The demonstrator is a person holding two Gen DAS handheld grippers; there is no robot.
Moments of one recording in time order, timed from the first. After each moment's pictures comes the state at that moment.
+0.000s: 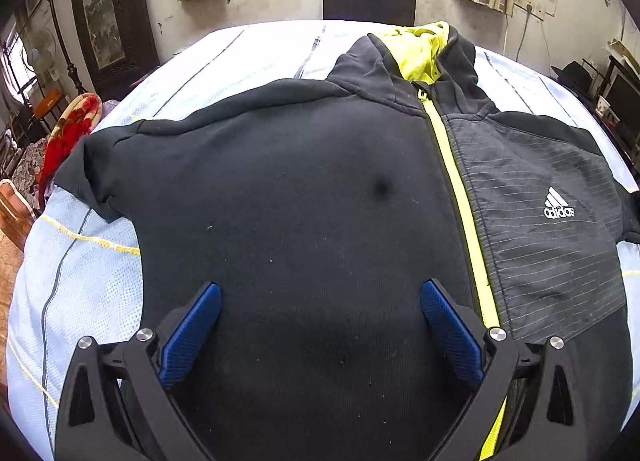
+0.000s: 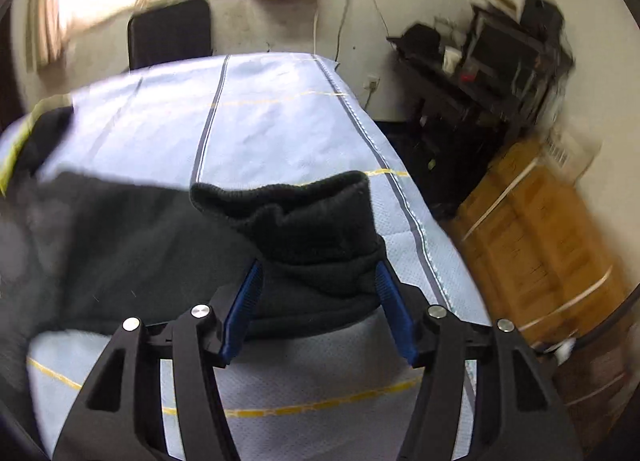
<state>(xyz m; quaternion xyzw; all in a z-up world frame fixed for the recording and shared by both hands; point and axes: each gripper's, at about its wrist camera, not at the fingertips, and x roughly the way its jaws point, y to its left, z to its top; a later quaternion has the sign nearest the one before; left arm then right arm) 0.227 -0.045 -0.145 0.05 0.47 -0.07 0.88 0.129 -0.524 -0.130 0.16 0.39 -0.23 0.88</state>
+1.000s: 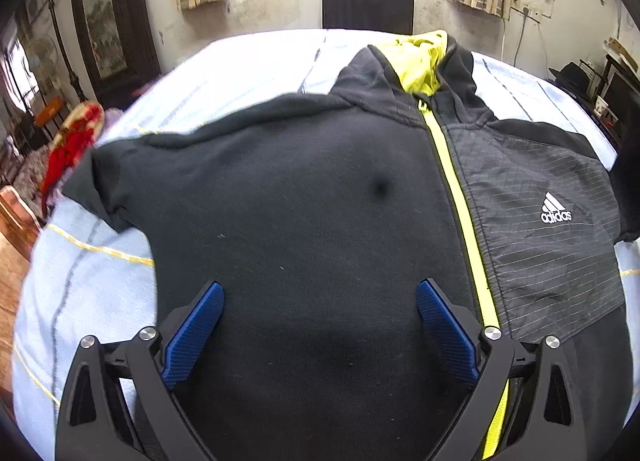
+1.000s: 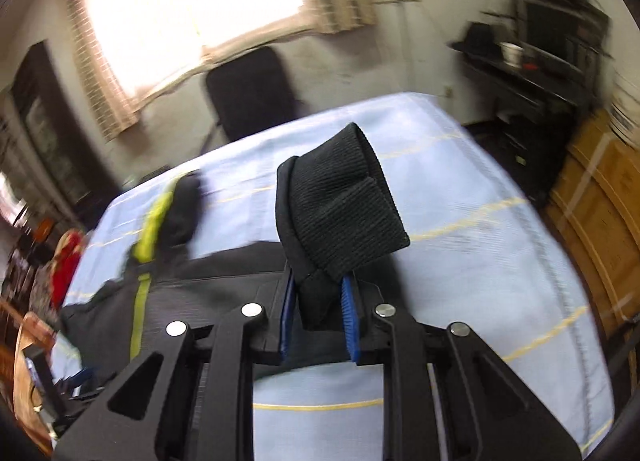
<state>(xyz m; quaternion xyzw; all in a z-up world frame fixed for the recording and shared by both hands) 0.222 -0.040 -0.136 0.07 0.45 -0.07 0.89 0.160 -0.384 -0.032 0.22 0.33 -0.09 0.92</state>
